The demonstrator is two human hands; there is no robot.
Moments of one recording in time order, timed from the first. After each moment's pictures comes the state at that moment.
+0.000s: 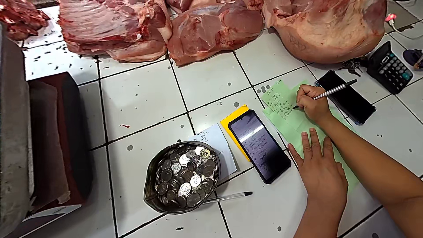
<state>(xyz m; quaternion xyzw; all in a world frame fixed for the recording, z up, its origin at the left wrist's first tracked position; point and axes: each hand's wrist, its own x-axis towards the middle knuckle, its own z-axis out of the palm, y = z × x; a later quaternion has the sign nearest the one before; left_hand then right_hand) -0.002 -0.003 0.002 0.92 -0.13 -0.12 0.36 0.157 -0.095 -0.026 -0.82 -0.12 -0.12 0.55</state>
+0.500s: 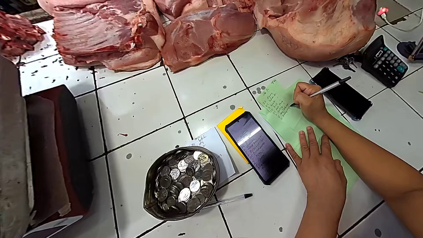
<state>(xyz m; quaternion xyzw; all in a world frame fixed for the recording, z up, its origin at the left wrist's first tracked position) -0.002 -0.003 0.001 0.92 -0.14 -0.11 0.34 0.155 -0.092 -0.024 -0.83 -0.08 -0.14 0.54</state>
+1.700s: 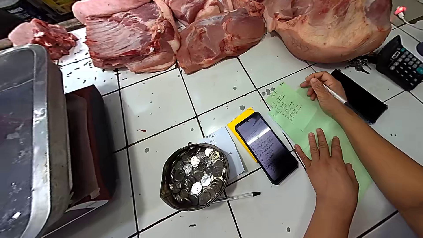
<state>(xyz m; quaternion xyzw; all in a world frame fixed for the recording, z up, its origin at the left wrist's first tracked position) -0.001 -0.001 0.003 0.92 -0.14 -0.14 0.35 0.165 -0.117 -0.013 -0.84 0.00 -0.08 0.54</state>
